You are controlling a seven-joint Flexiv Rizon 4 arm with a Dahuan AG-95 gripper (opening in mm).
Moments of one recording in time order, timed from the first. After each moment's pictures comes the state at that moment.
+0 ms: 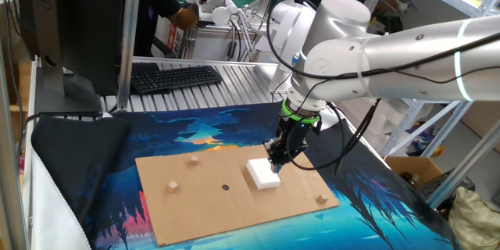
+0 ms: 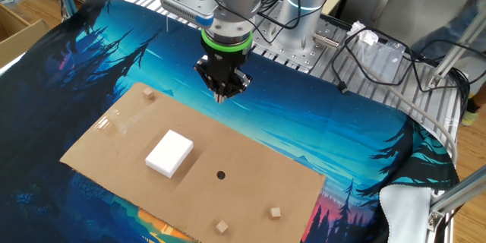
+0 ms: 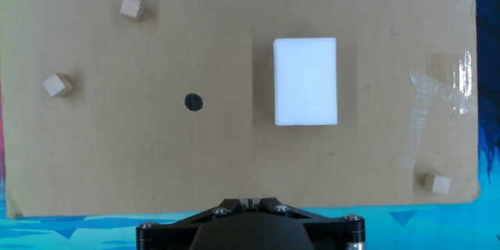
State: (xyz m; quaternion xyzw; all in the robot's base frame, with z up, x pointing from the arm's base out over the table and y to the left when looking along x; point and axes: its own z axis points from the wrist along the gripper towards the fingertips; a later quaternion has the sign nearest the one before) arm 0.493 0.002 0.164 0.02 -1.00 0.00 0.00
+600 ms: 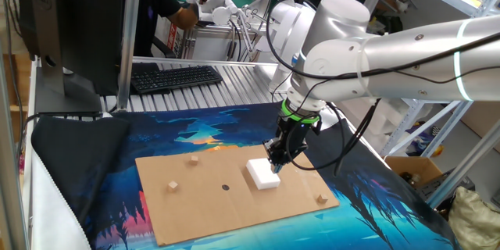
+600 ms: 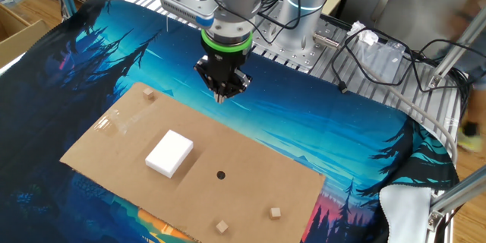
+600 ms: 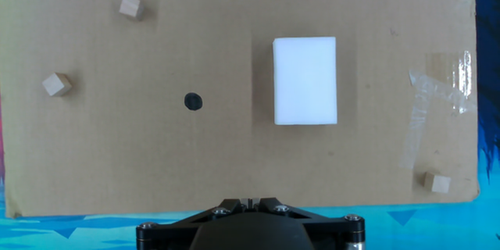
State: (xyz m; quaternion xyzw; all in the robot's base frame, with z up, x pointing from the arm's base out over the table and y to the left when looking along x) arm 0.493 0.003 0.163 0.02 -1.00 0.01 0.00
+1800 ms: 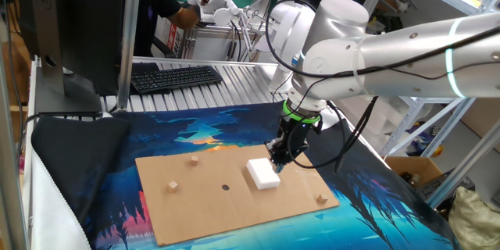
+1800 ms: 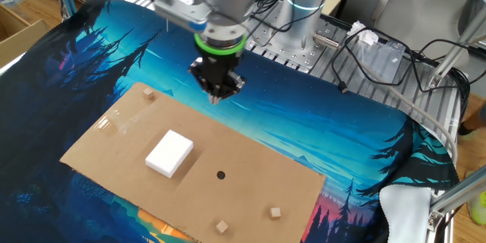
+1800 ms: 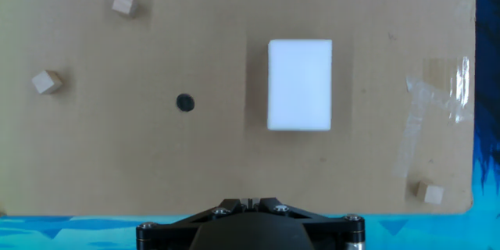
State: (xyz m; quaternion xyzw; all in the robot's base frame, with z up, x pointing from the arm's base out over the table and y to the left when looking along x) arm 0.502 -0.015 0.154 0.03 -1.00 0.01 0.01
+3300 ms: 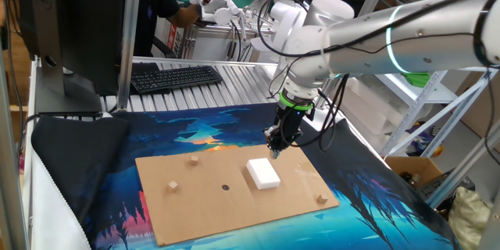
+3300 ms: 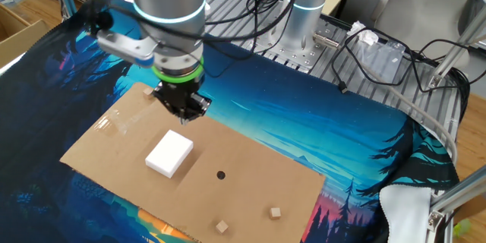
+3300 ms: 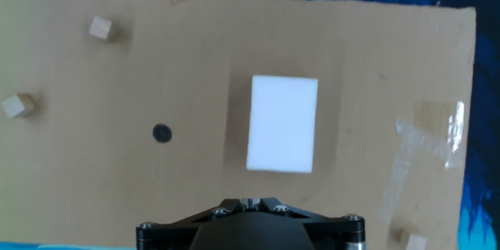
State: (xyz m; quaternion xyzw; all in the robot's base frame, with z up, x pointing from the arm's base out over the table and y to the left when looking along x) arm 0.576 -0.048 0.125 0.06 -1.00 -0.01 0.02
